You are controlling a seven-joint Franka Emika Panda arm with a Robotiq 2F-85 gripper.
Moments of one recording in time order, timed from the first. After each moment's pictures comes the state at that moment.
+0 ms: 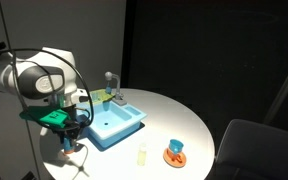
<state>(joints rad) 0.07 0.17 0.04 -2.67 -0.13 2.81 -0.09</state>
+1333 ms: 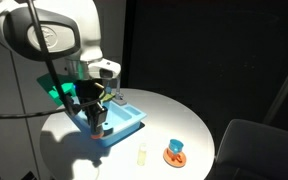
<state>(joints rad) -0.10 -0.20 -0.07 -2.68 -0.06 2.58 0.10</state>
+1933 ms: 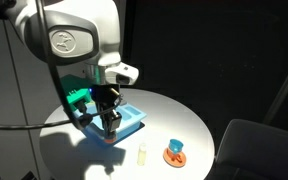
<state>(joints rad) -0.15 -0.13 -0.12 -2.61 -0.02 2.58 0.11</state>
